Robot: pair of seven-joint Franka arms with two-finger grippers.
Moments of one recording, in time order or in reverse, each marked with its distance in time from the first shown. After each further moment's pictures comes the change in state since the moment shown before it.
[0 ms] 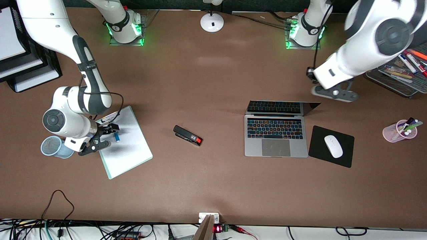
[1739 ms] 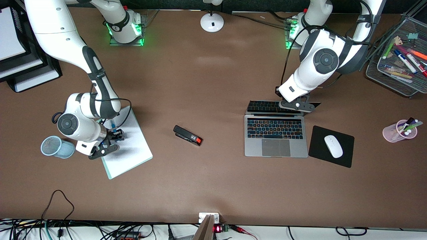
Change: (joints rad) left arm 0.011 0.056 -0.106 -0.331 -0.002 0.545 -0.156; right arm -0.004 0.082 0.034 0.020 0.003 0.100 -0.005
